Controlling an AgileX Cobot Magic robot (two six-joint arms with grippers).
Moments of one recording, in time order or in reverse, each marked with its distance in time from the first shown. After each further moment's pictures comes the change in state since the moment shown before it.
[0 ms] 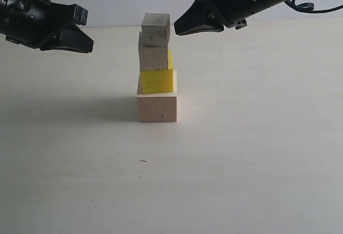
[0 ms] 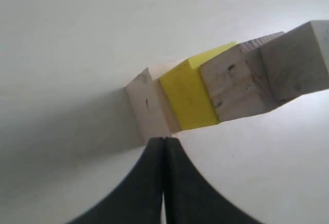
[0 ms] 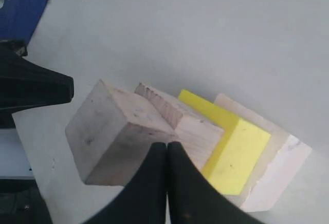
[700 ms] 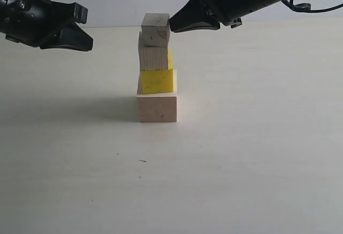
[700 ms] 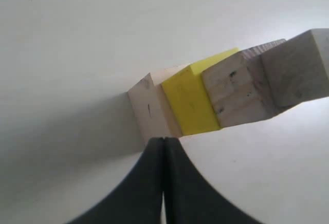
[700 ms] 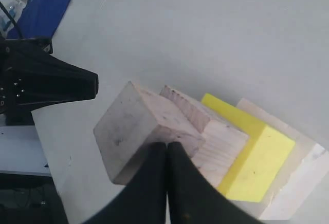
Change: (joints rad) left arm 0.000 0.000 0.000 -0.004 -0.018 0.000; right arm 0.000 0.000 0.000 0.056 0.036 -0.043
